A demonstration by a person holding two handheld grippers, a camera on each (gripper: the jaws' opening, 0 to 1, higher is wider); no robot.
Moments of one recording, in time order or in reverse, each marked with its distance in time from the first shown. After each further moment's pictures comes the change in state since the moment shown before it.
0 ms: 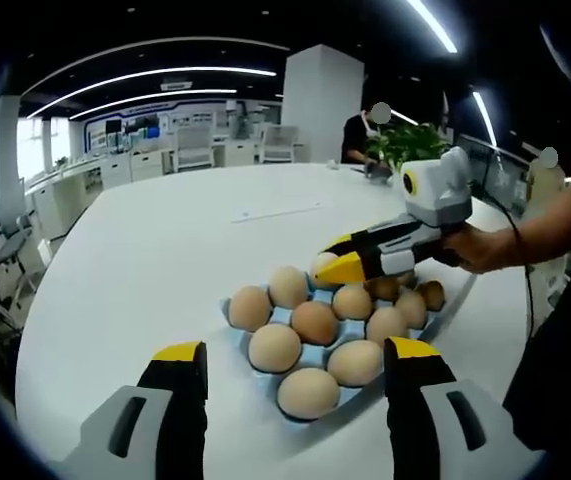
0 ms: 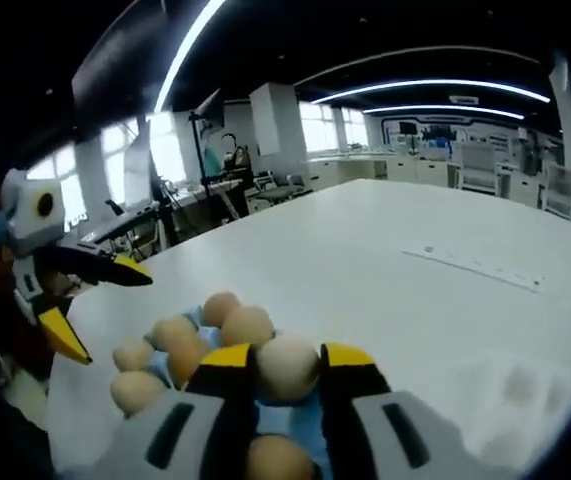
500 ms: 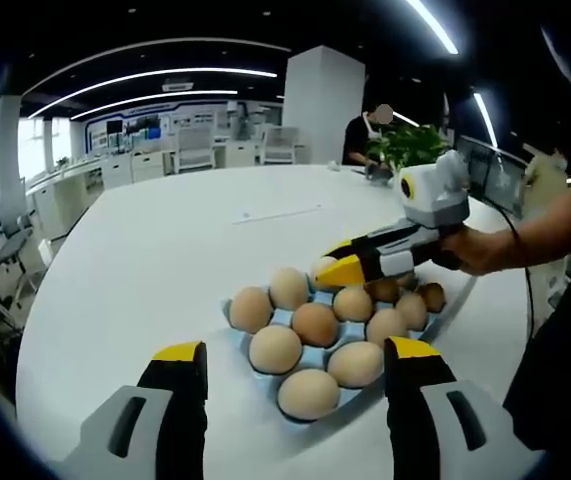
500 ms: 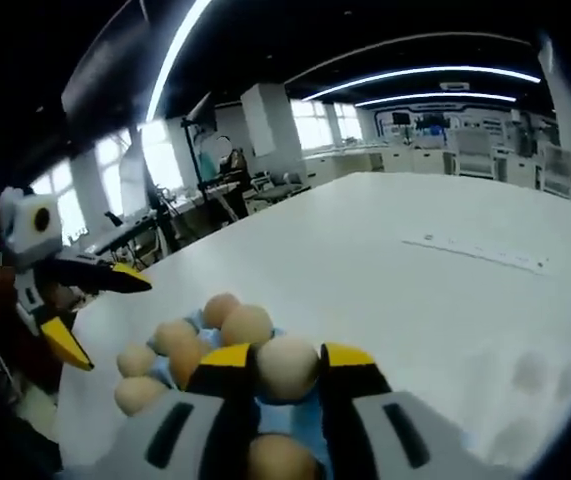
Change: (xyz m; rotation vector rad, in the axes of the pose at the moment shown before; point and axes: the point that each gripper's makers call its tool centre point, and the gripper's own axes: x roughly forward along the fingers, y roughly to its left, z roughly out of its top) left arm -0.001 0.000 0.001 -0.002 -0.005 0.003; right arm -0.001 0.000 -0.004 0.056 0.011 0.012
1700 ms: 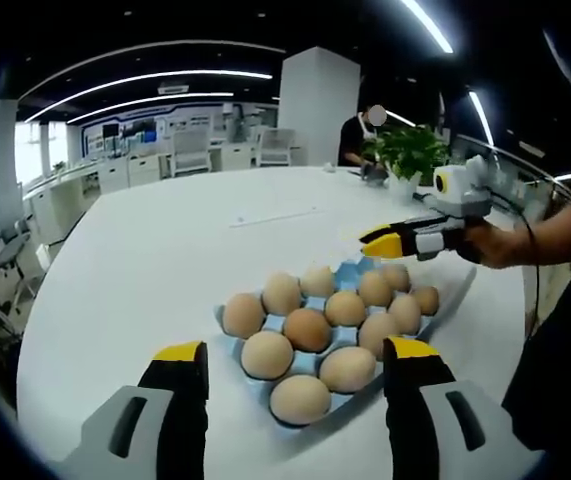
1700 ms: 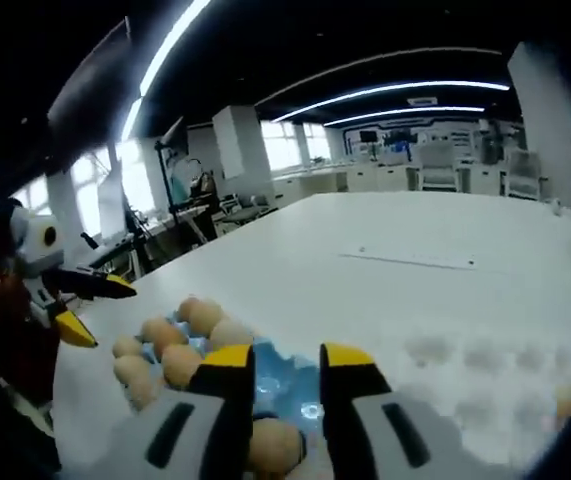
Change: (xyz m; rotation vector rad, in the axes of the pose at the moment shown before) left arm 0.000 -0.005 0.003 0.017 -0.008 -0.011; right arm -0.091 -0.063 0.001 0.035 -0.118 -0.219
